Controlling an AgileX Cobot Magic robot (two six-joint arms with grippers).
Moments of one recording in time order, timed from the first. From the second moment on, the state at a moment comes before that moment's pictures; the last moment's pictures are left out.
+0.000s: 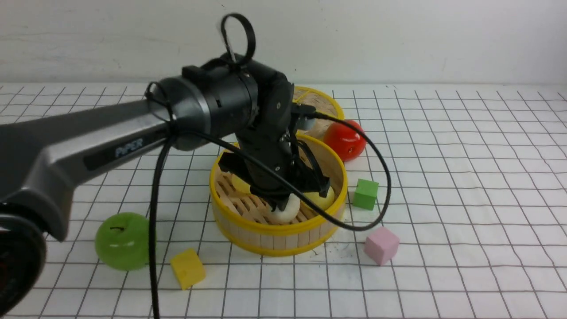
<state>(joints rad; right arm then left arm) 0.01 -0.01 0.02 -0.06 0.39 0.22 -0.62 2.04 -1.70 0.08 0.92 -0.31</state>
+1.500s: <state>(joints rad) 0.01 -0.01 0.02 -0.06 0.39 0.22 -0.62 0.72 -1.12 0.09 1.24 -0.37</state>
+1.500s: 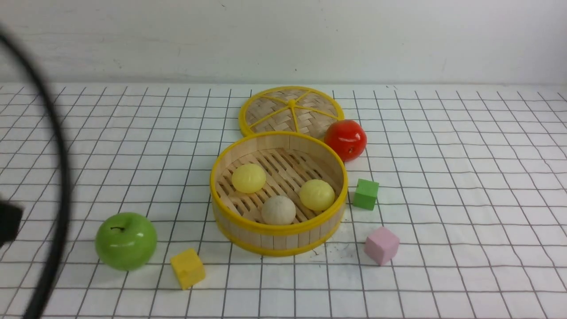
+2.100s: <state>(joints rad) 0.01 -0.01 0.02 -0.06 0.39 0.22 -0.62 0.19 -0.91 0.07 1.24 -0.37</state>
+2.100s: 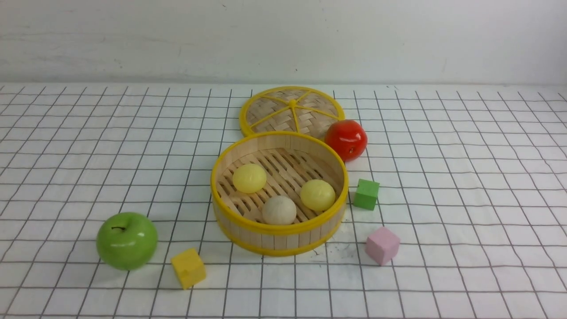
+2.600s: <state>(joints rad) 0.01 -0.01 0.02 -0.06 0.39 0.22 -0.47 0.17 -0.75 0.18 1.03 -0.37</state>
